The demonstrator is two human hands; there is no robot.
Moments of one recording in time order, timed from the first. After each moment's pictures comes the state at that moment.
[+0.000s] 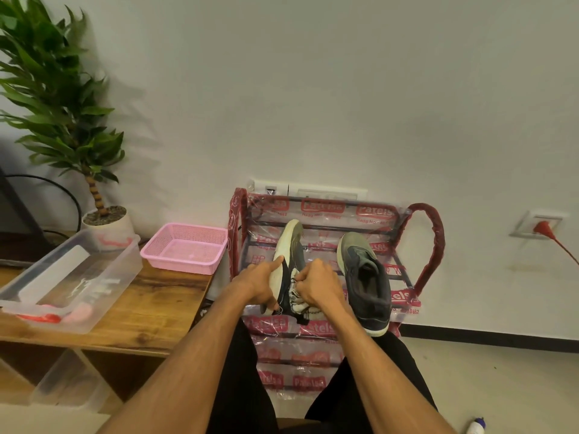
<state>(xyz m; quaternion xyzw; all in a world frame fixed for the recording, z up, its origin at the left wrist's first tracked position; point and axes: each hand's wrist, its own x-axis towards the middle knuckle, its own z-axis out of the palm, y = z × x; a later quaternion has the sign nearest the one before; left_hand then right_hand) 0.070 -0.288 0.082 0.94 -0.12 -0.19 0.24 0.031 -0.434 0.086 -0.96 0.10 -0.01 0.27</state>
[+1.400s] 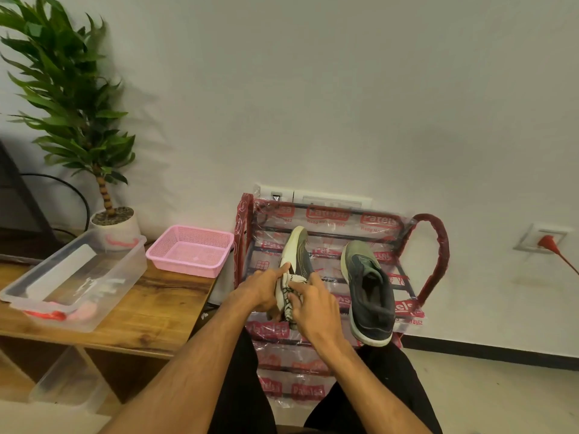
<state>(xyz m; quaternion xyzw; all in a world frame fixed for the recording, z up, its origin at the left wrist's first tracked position) 0.065 -0.292 0.080 0.95 -0.15 -0.18 0.21 -0.006 -0.419 0.067 -0.96 0.00 -0.13 0.23</state>
